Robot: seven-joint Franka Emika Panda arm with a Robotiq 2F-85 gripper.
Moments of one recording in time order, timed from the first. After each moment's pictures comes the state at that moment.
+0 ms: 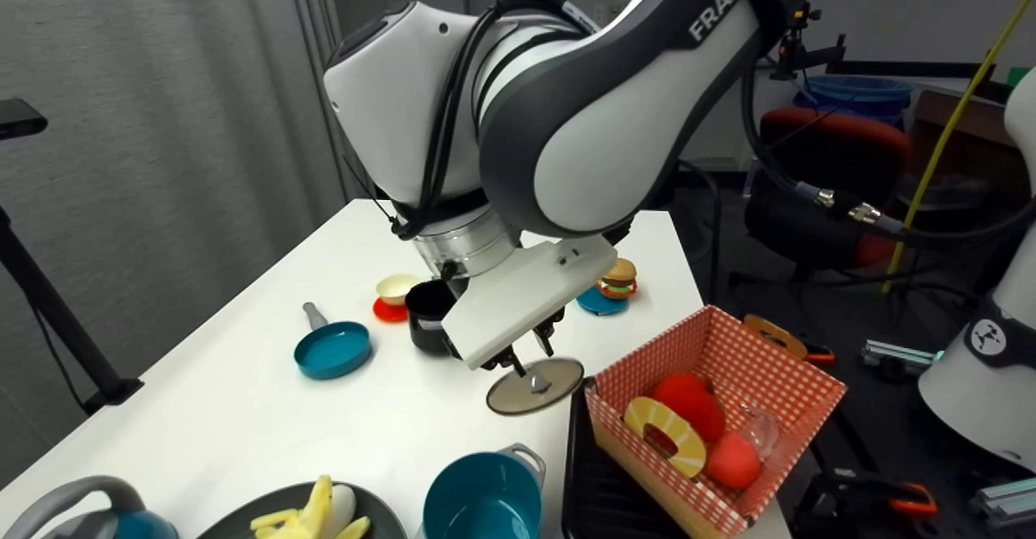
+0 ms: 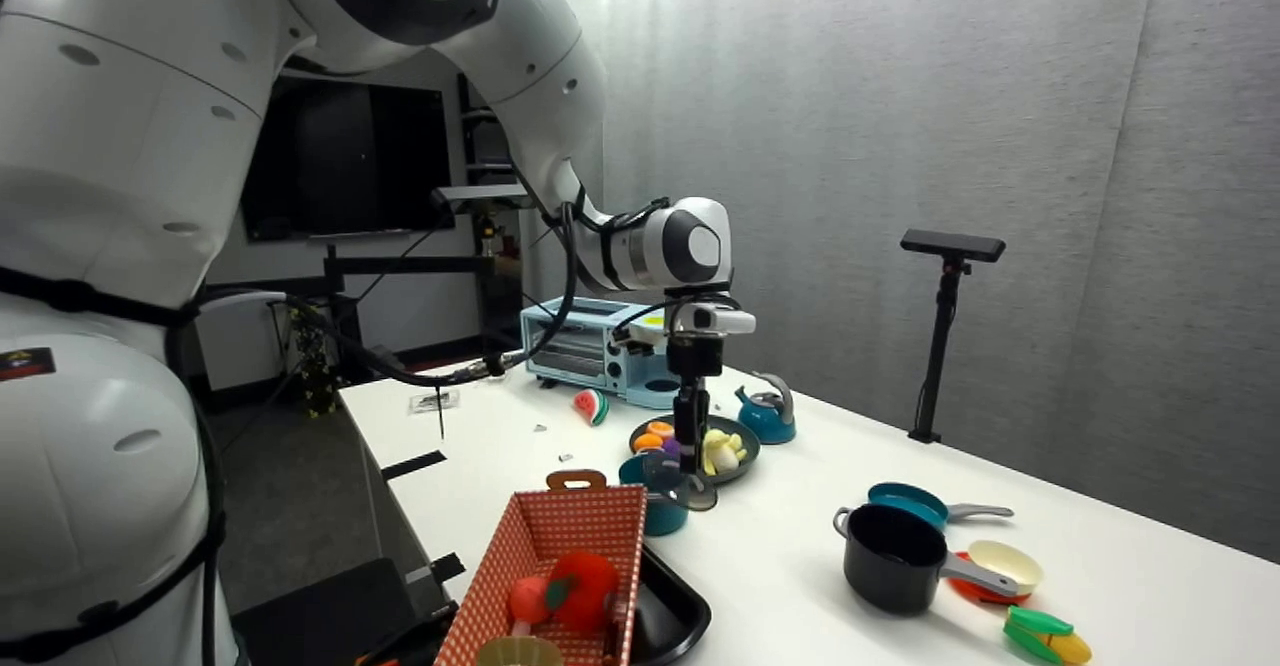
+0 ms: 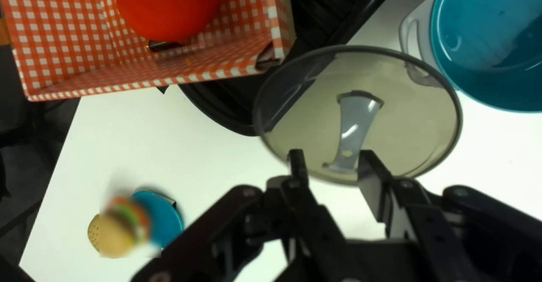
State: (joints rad) arm 0.23 0.40 -0.05 -1.97 -0.21 2.09 1.23
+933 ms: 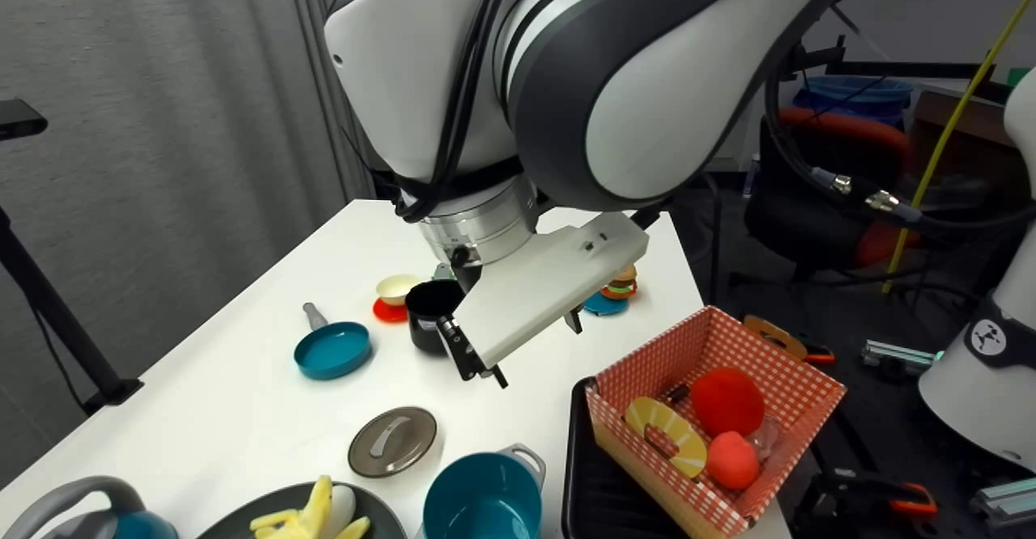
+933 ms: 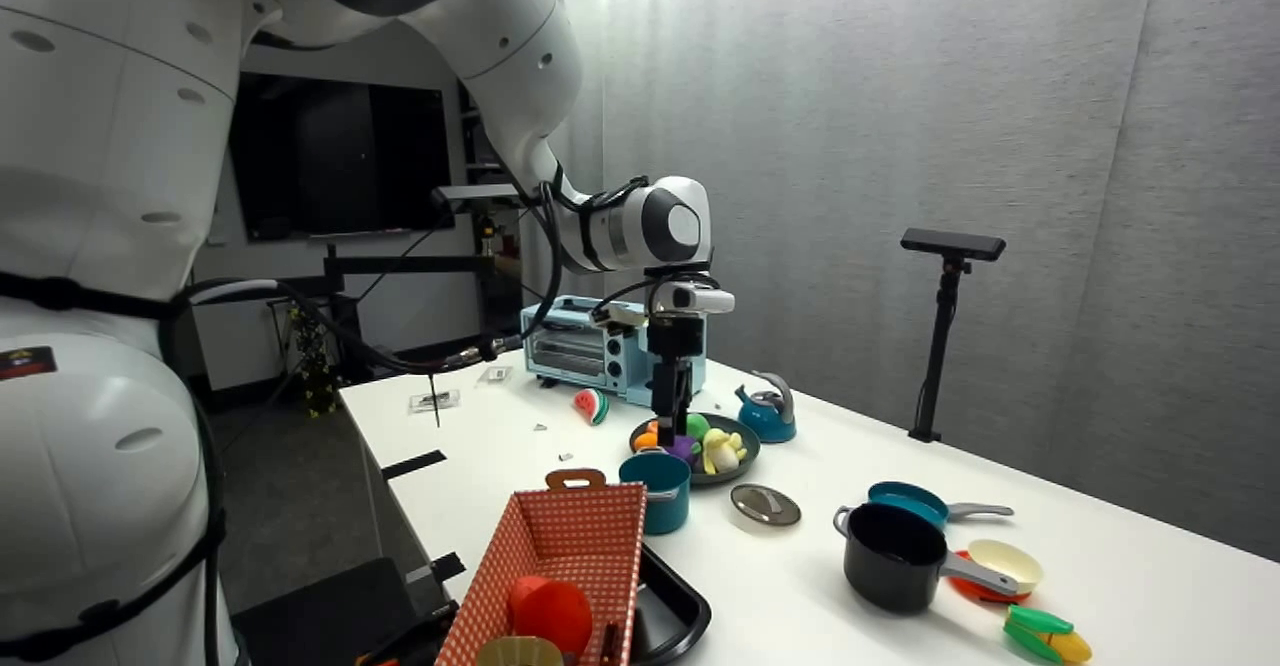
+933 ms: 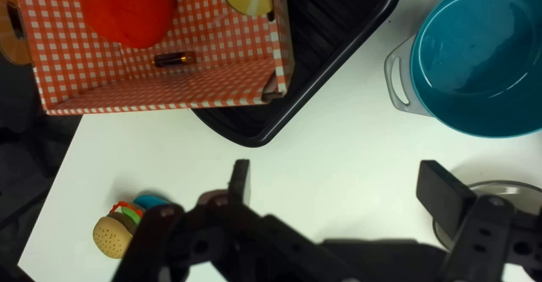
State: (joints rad) arm 0.23 0.32 -0.01 -2.01 -0.21 2.08 1.24
